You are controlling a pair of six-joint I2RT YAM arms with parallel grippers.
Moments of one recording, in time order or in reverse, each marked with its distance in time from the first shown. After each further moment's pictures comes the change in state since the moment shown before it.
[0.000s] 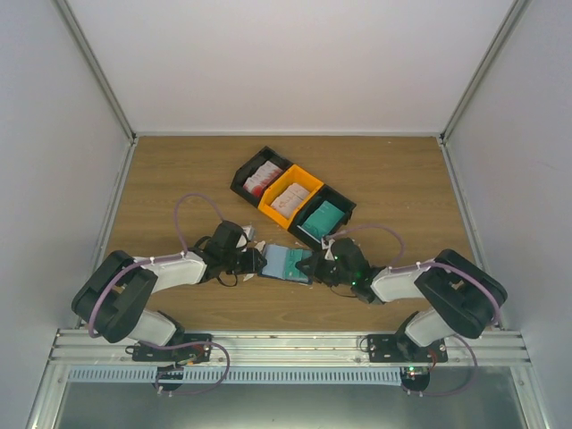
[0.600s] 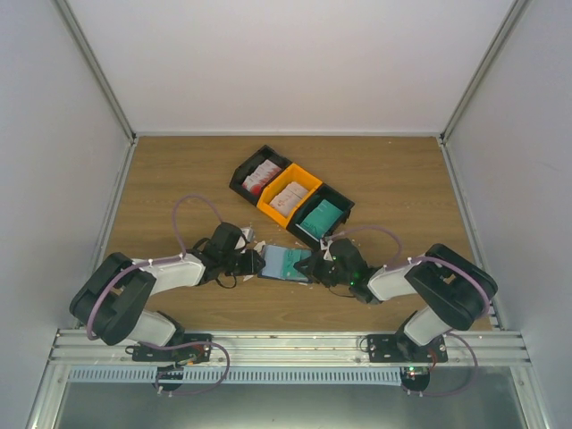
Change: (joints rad) left arm 0.002 -0.016 -0.022 0.008 0.000 0.000; right arm 0.000 0.076 0.000 0.089 -0.013 0.054
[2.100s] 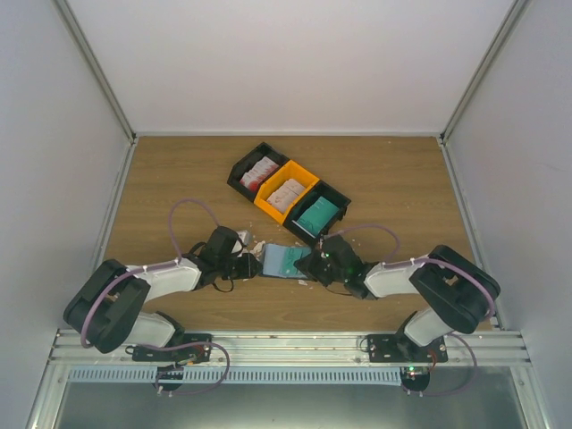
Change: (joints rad) left arm 0.003 -0.055 -0.048 -0.005 0.000 -0.008; right arm 0.034 -0.014 0.077 -0.171 0.104 0.065
